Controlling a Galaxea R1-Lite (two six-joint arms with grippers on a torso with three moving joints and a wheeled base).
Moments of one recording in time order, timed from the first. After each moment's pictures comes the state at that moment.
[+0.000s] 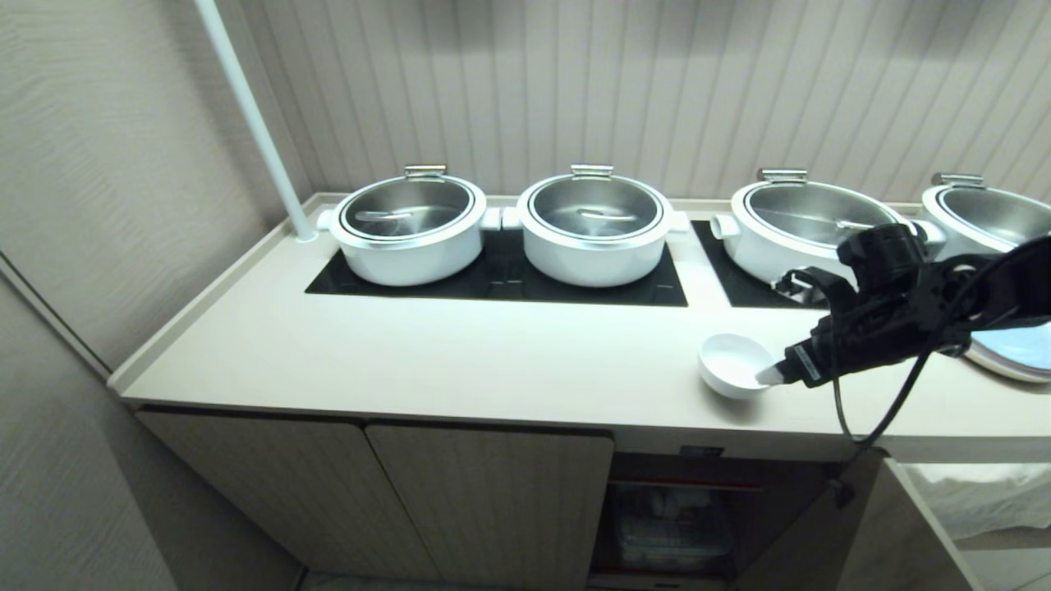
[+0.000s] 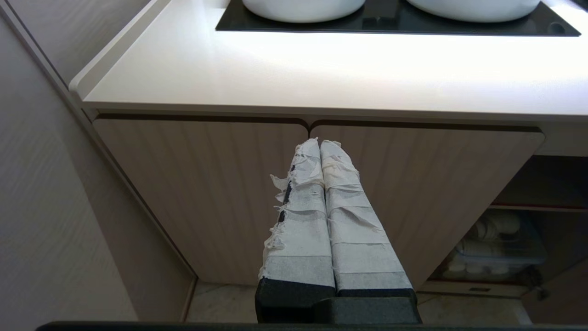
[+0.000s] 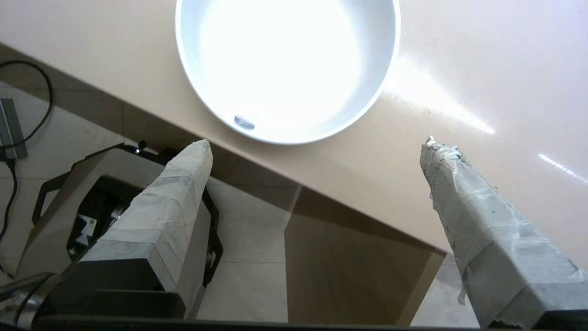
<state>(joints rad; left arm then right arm) 0.00 0.00 0.00 0.00 0.00 0.00 0.03 1.98 -1.32 0.21 0.10 -0.36</state>
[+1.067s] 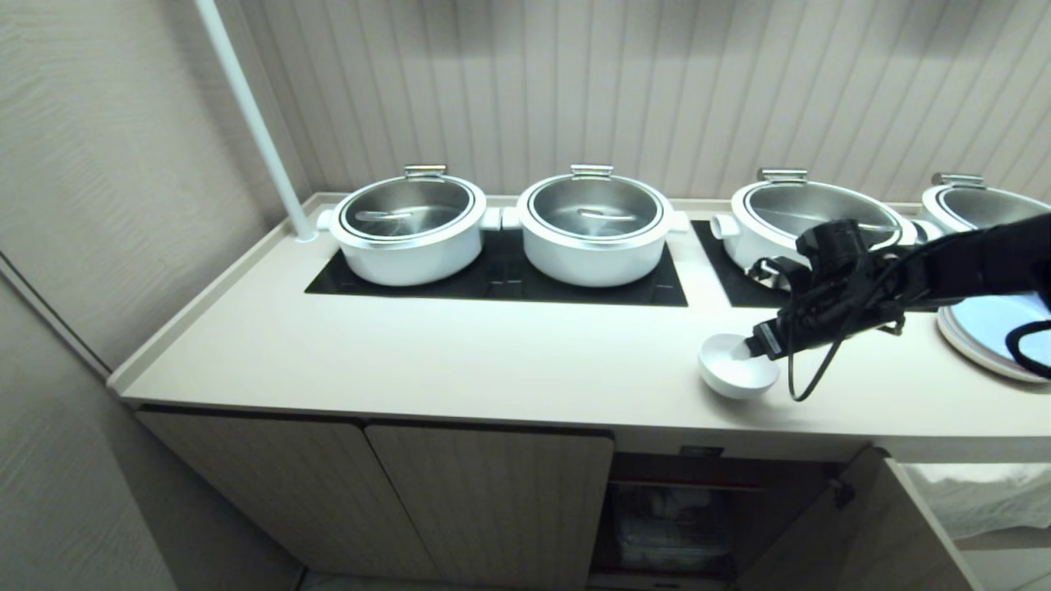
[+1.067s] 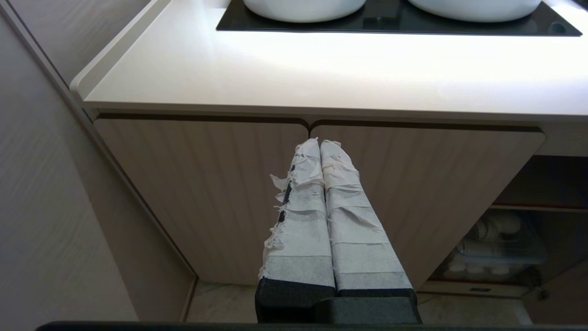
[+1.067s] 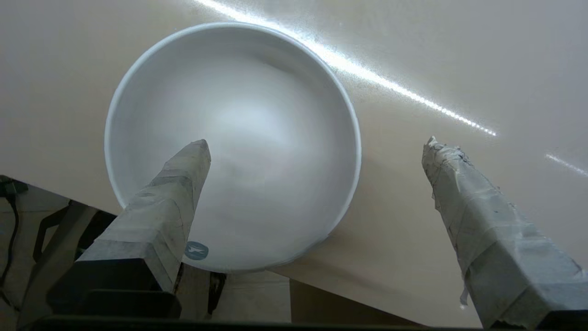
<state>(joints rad) 0.00 0.00 0.00 0.00 0.00 0.00 0.03 2.20 -1.64 0.28 0.08 -0.30</state>
